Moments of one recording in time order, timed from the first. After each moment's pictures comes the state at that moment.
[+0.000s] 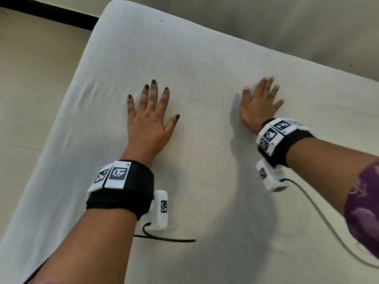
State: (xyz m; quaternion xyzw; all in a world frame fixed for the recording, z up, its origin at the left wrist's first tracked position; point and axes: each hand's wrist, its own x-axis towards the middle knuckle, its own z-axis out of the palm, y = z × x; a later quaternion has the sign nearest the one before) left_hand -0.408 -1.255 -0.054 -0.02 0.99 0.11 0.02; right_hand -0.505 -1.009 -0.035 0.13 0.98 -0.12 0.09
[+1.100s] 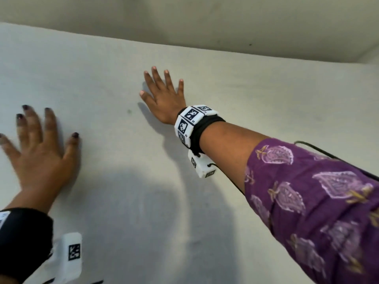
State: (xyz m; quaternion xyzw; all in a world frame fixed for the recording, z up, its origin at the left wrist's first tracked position) left_hand -0.404 -1.220 -0.125 -0.05 0.98 0.17 -0.08; right_hand -0.507 -0.917 -0.016 -0.09 0.98 -0.11 0.14
